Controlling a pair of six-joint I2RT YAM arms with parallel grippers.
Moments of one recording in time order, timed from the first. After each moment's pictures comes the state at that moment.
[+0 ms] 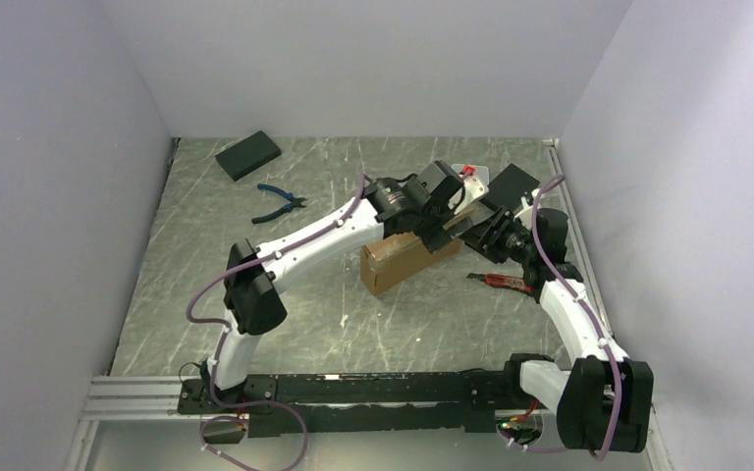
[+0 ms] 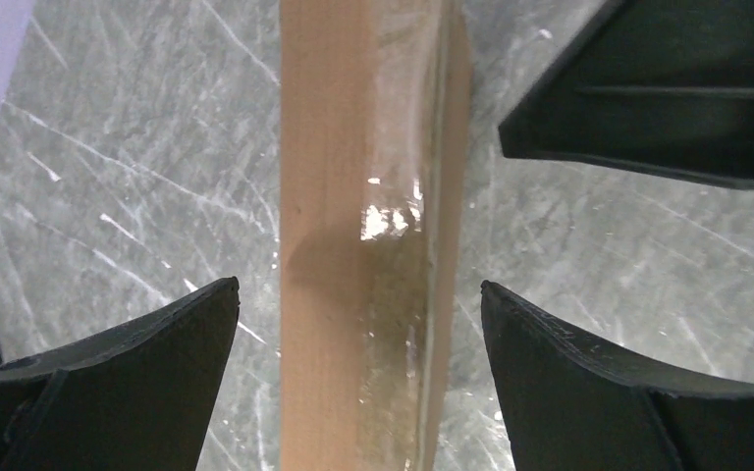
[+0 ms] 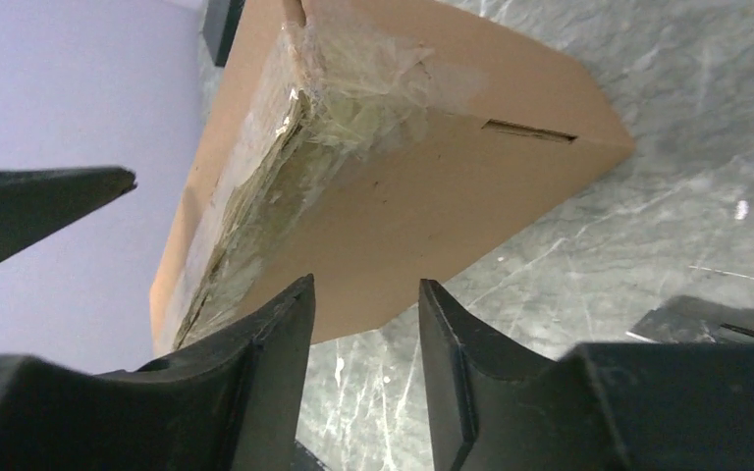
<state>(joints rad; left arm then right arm) -1.02 2.04 2.10 -0.85 -0.21 0.13 -0.07 1.04 0.59 -0.06 -0.59 0.73</state>
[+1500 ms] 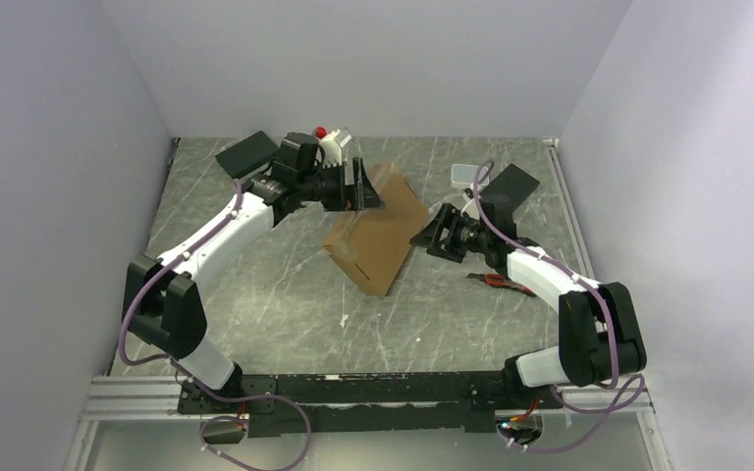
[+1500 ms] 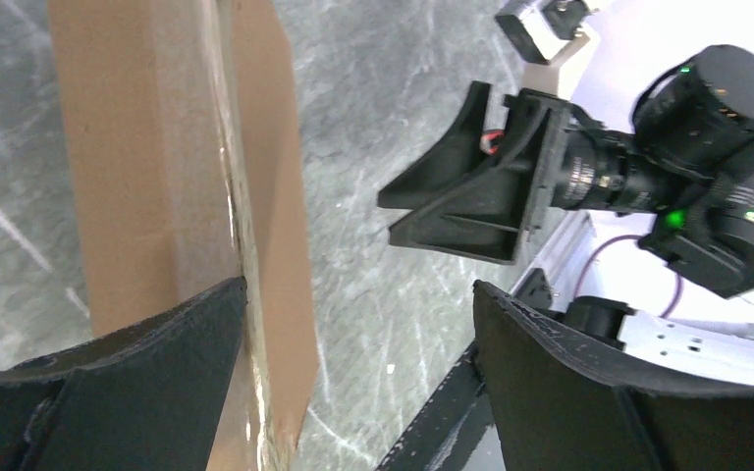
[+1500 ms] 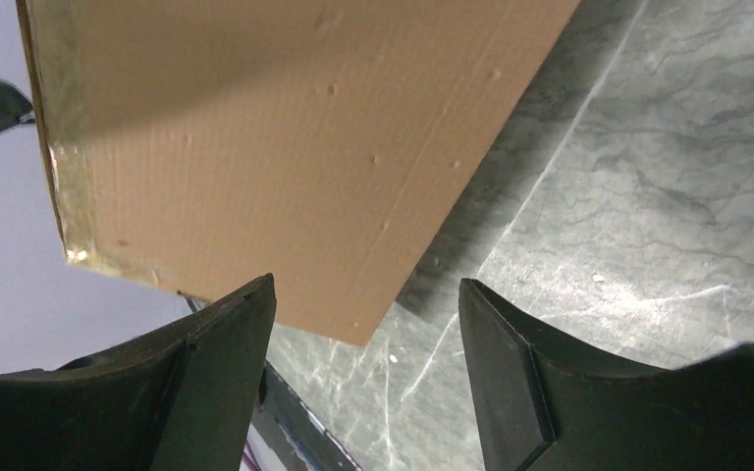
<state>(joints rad) -0.49 1.58 1.36 -0.35 0.50 -0.51 0.23 1.39 0.71 0.01 -0.58 0.68</state>
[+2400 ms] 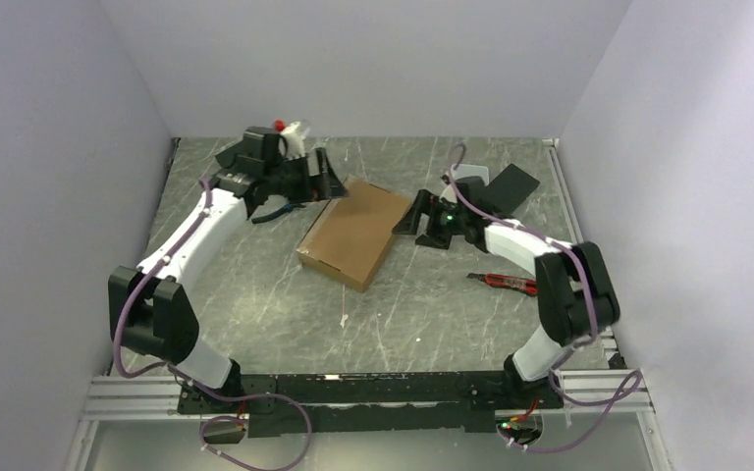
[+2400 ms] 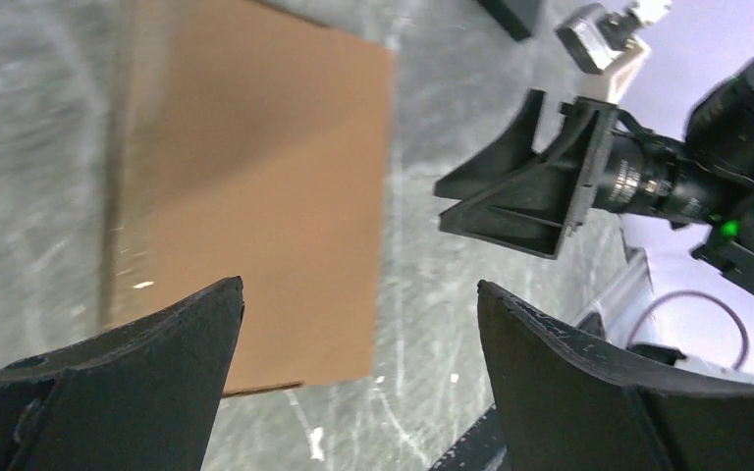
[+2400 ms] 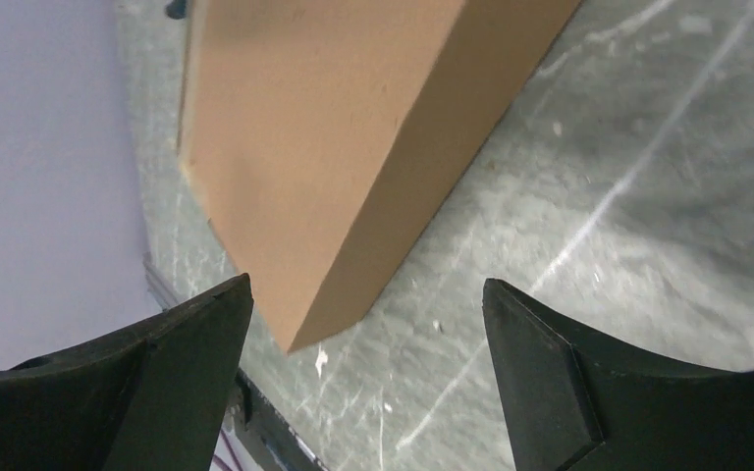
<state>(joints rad) -0.37 1.55 1.38 -0.43 0.49 -0.44 0.28 1.57 0.87 0.00 -0.57 0.66</state>
